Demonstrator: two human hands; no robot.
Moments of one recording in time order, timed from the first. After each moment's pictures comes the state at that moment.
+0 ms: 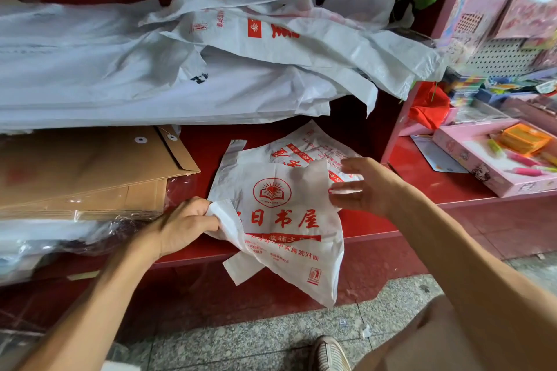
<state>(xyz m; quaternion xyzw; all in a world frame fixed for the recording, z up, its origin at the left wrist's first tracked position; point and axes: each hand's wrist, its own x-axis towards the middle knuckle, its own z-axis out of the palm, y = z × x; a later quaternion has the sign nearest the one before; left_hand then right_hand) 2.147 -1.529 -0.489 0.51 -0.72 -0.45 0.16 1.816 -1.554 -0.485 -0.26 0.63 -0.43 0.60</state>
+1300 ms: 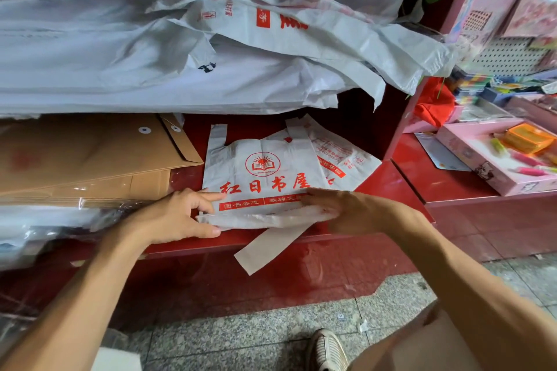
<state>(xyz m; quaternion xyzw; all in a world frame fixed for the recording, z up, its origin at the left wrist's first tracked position) 2.172 -1.537 -0.497 0.52 -0.78 -0.34 0.05 1.842 -1.522 -0.489 -0.78 0.56 0.06 0.27</state>
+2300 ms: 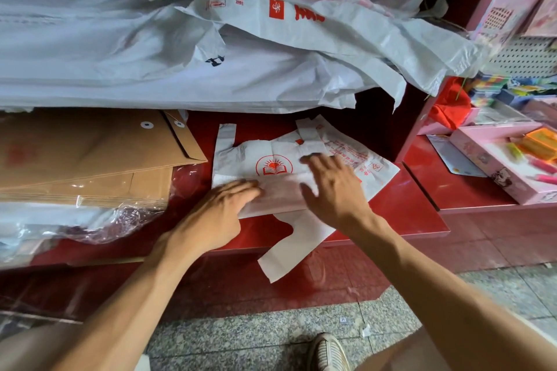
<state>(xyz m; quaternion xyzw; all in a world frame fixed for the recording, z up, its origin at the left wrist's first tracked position) 2.116 -1.548 -0.531 0.50 -0.85 -0.12 0.12 1.883 -1.552 -0.521 -0.79 0.59 -0.18 -0.03</state>
